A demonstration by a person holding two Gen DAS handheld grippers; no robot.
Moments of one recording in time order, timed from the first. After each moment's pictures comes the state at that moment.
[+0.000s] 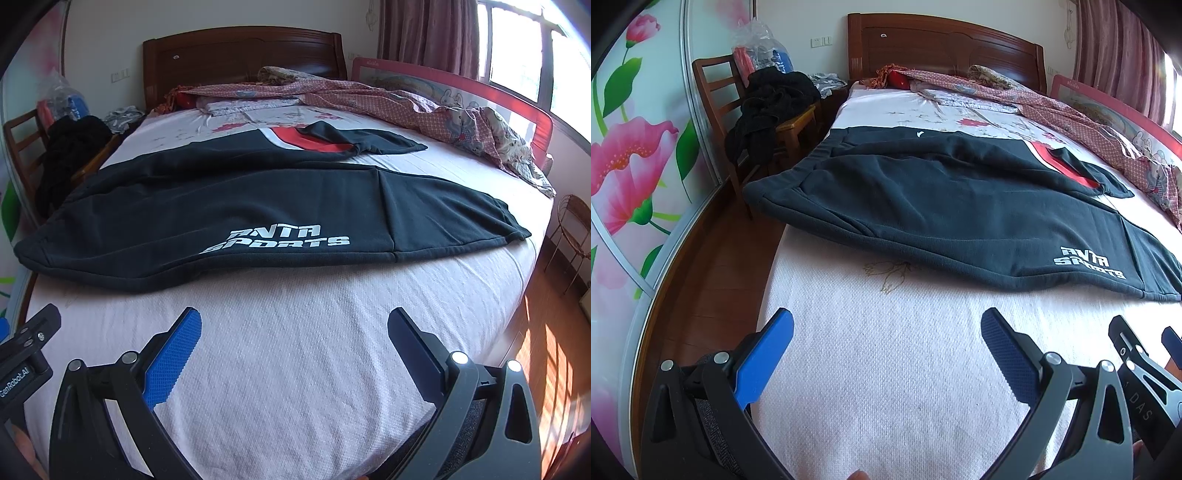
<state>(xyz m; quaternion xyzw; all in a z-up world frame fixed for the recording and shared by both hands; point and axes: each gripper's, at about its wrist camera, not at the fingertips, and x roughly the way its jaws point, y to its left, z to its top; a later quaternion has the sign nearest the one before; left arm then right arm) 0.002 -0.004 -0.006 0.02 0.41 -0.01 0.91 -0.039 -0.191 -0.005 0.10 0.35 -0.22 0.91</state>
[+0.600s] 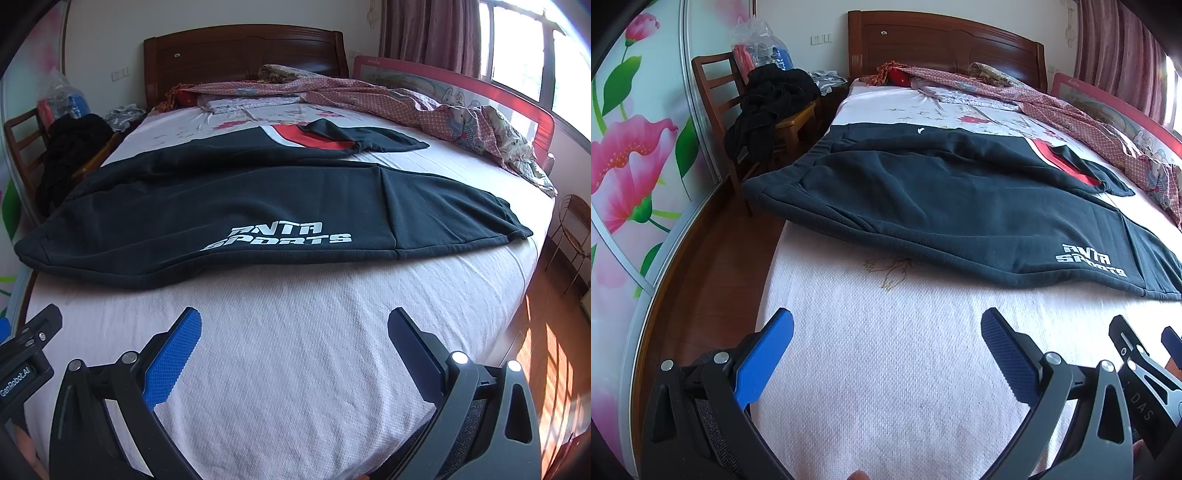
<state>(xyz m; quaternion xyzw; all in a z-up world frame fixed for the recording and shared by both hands) 0.001 -0.002 -0.009 0.00 0.40 -0.01 0.92 -0.038 -0.191 -0.006 0.10 0.35 -0.22 0.90</state>
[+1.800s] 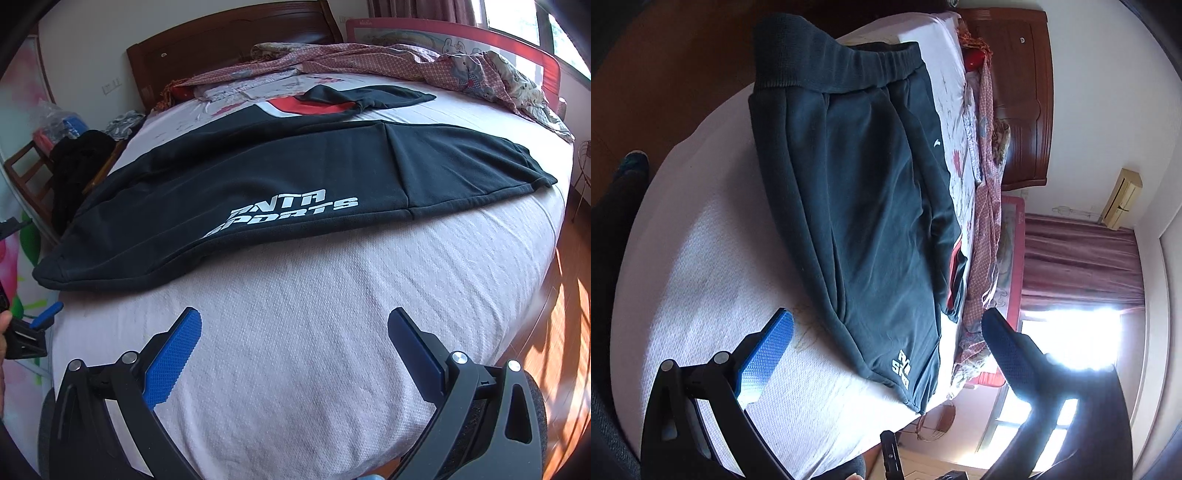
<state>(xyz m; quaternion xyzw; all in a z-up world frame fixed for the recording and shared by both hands) 0.109 0.085 -0.090 -0.54 0.46 -0.18 0.68 -0.035 -0.213 -0.019 0.19 0.38 -0.18 0.89</state>
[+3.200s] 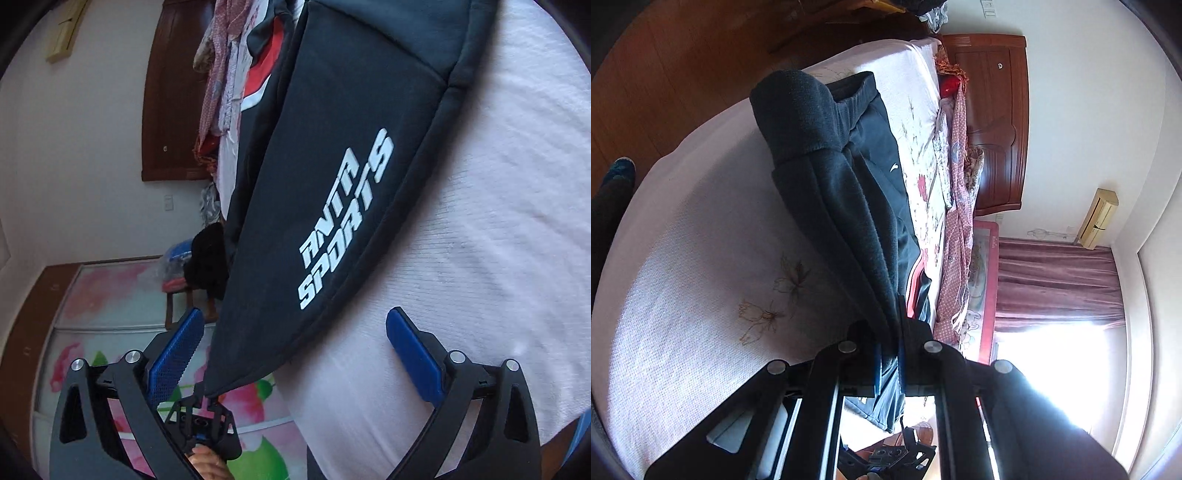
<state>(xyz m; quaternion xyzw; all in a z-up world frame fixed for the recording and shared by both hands) 0.116 0.115 -0.024 -0.58 0.41 -0.18 0.68 0.012 -0.278 -0.061 0.69 0.31 0.07 0.66</state>
